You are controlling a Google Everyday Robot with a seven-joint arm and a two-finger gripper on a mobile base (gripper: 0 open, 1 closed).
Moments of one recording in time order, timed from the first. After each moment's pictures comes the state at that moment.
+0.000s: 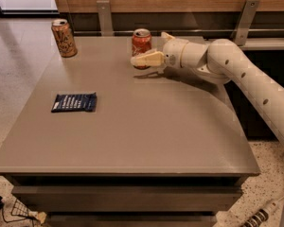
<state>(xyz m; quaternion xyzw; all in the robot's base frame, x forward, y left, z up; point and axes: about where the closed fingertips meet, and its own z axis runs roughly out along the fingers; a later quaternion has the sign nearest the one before) 0.773 -0.031 0.870 -0.35 0.65 0.31 0.60</state>
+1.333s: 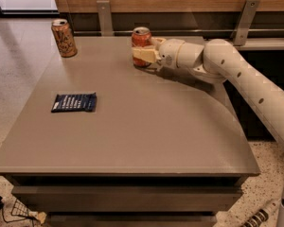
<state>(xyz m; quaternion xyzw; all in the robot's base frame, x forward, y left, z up) 0.772 -0.018 0.870 -0.35 0.65 0.31 0.60</state>
